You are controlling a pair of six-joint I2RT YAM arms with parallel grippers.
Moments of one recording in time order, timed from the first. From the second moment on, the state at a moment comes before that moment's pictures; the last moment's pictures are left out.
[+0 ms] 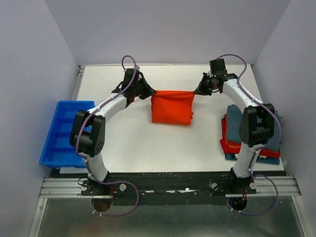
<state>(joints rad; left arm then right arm) -0.36 1.71 1.22 -0.07 0.24 -0.86 0.20 1.84 1.53 -0.57 -0.23 0.58</state>
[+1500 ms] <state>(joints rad) -0.28 2.23 1.54 0.03 0.35 -0.75 0.23 2.35 1.93 -0.59 -0.16 0.58</state>
